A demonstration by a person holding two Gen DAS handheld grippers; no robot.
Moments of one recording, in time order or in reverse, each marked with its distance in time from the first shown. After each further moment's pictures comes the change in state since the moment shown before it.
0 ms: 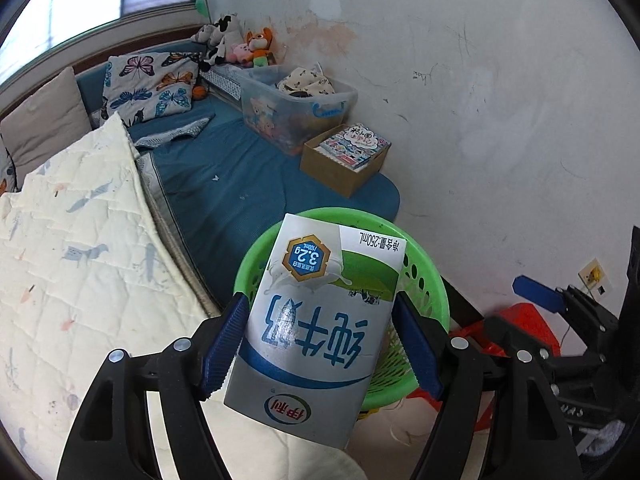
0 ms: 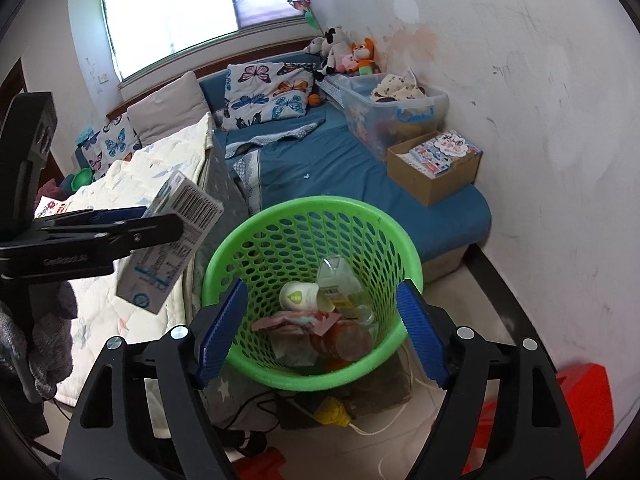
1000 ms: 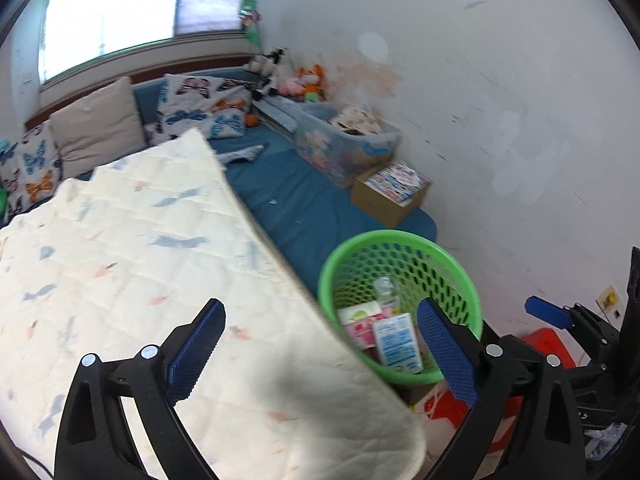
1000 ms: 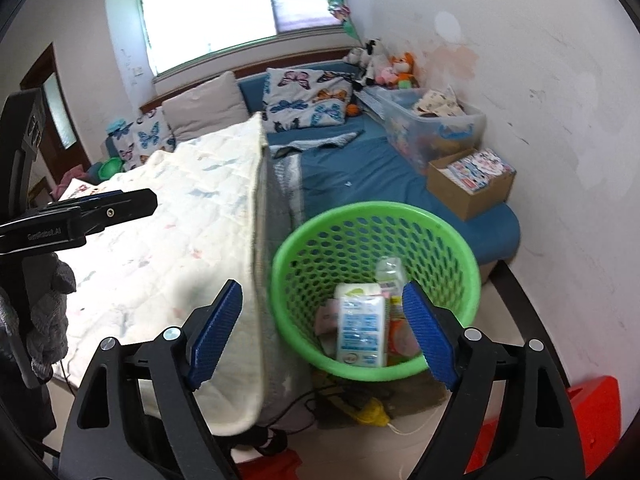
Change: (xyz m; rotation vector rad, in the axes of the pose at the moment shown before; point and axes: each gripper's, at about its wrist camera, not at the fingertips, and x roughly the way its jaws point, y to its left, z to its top) left arm -0.092 0.063 -0.039 -0.083 -0.149 0.140; right arm -0.018 0.074 -0.009 -0.096 -0.047 0.103
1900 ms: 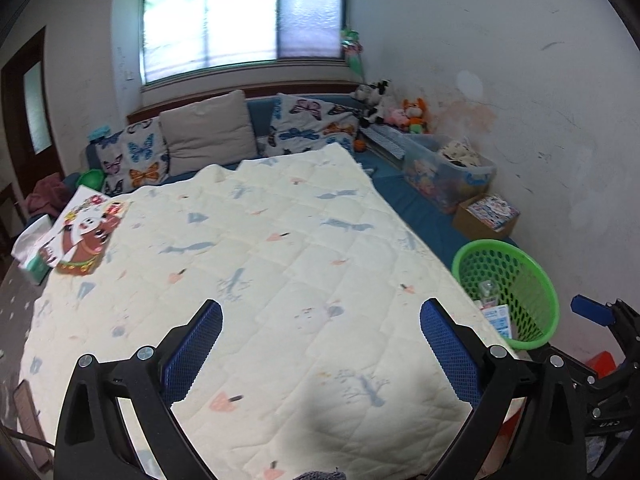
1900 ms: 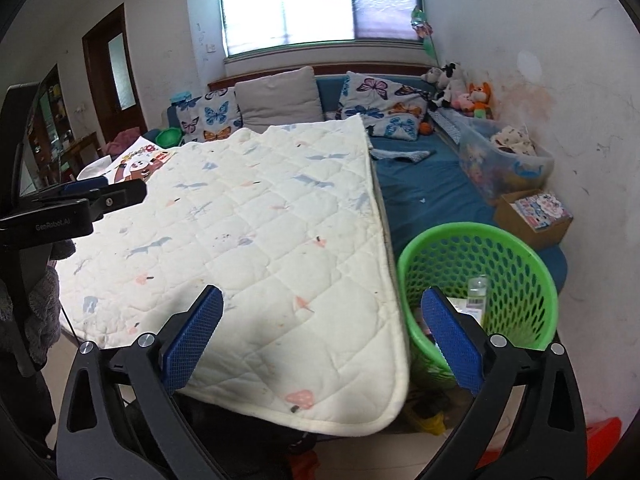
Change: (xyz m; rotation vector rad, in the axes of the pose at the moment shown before) left arm -0.115 0.099 -0.071 -0.108 -0.112 0.329; right arm -0.004 0.120 -0.019 -0.175 -0.019 0.135
